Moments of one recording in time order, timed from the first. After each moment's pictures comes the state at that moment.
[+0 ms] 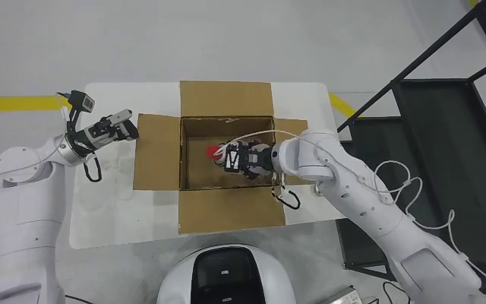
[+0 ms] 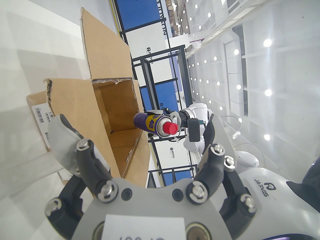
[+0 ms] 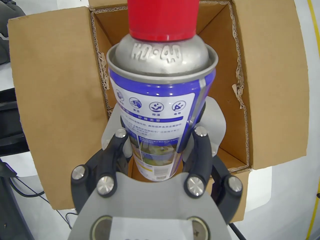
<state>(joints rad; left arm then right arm) 0.91 -1.12 -1.55 -1.08 -0.30 -0.36 -1.29 -0.91 -1.05 0.91 -1.77 -0.98 -0.70 0.89</state>
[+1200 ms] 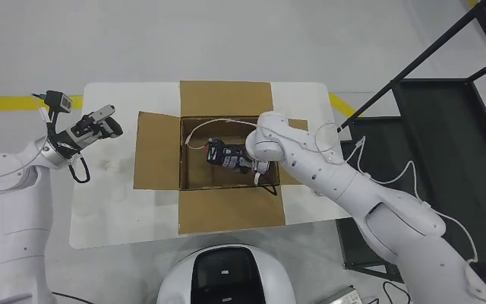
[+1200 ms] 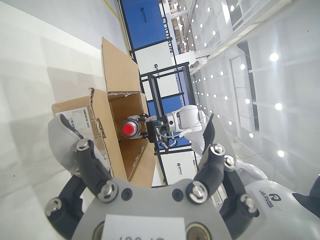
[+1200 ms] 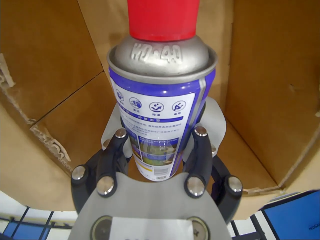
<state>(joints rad) 0.96 -1.09 -1.63 -1.15 -0.27 -0.34 -1.20 -0.50 -1.28 0.47 -1.21 -0.83 -0.58 1.17</state>
